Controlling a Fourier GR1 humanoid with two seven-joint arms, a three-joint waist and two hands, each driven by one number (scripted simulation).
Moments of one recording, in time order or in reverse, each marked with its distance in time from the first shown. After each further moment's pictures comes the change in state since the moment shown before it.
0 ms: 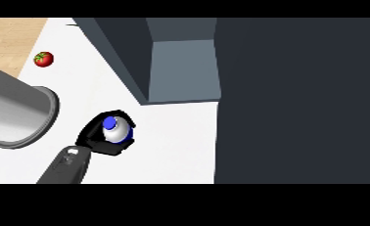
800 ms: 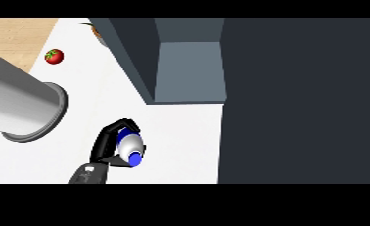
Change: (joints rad) left arm 0.110 -0.132 0.063 -0.047 0.001 0.430 -0.298; right arm 0.051 -0.023 -0.009 0.000 0.004 -0.022 -0.030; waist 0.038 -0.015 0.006
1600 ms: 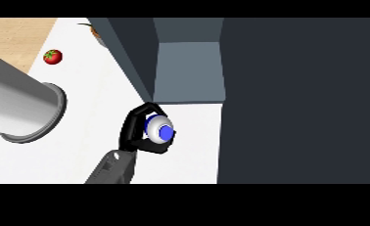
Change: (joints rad) left arm -0.014 -0.082 -0.276 -0.271 0.269 0.182 0.261; right arm 0.072 -0.029 0.012 -0.001 0.000 0.004 -0.061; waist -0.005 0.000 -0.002
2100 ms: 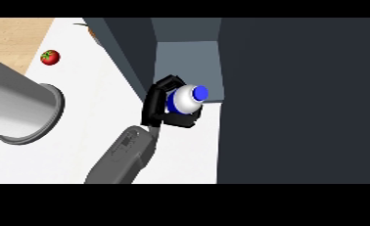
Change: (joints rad) left arm -0.188 -0.003 -0.208 -0.127 0.174 0.279 0.268; right arm 0.004 -0.010 -0.050 0.005 -0.009 0.005 -0.037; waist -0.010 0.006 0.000
